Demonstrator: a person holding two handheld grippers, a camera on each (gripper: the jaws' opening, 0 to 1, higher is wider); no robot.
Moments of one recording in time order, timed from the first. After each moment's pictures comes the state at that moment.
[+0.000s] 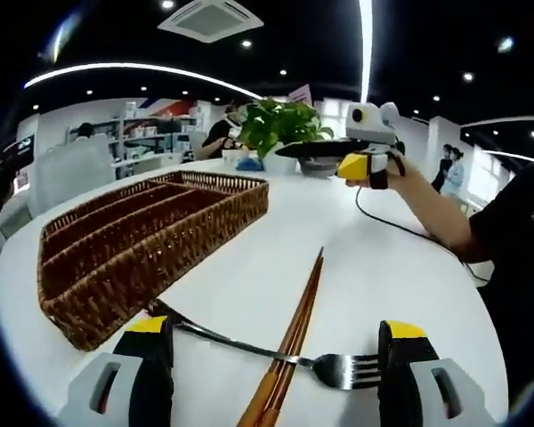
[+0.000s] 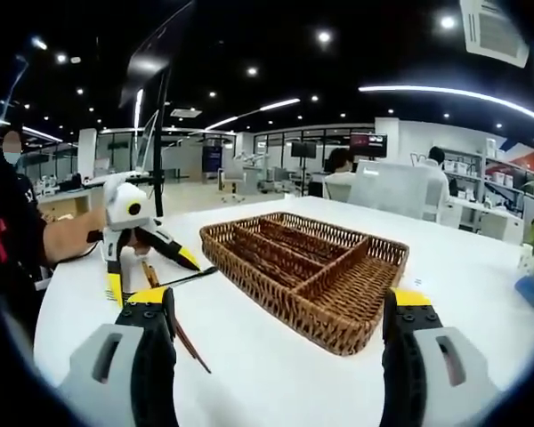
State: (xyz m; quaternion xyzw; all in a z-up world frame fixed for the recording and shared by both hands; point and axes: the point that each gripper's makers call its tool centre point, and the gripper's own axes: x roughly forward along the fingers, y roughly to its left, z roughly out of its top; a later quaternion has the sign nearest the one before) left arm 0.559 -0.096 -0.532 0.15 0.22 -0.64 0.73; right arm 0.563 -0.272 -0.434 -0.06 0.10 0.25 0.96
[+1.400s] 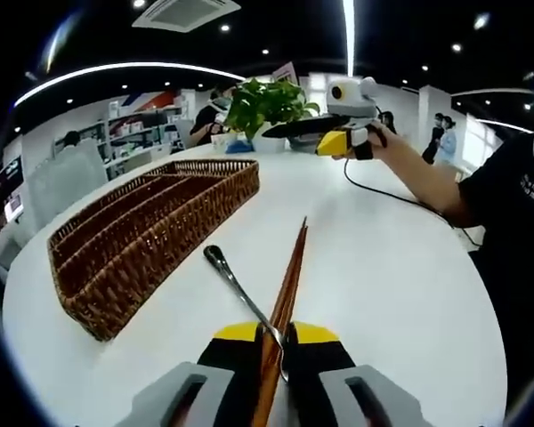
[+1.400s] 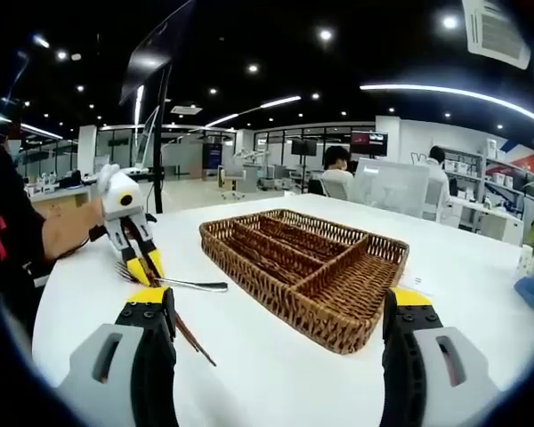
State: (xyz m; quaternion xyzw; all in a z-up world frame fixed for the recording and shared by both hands) left arm 0.542 -0.072 -0.524 0.20 0.21 -0.65 0.70; right arm 0.563 -0.271 -0.438 -0.07 0.10 0.25 0.96
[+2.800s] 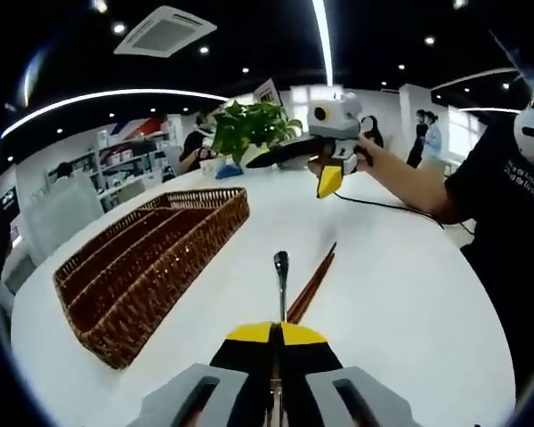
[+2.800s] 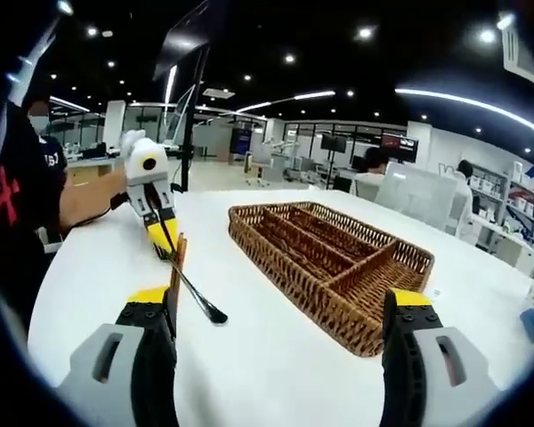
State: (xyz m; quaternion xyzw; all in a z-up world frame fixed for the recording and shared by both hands) left arm 0.540 -0.072 -0.510 0.21 0.14 -0.67 0.70; right arm 0.549 -0.244 -0.449 -0.12 0.11 0.31 0.93
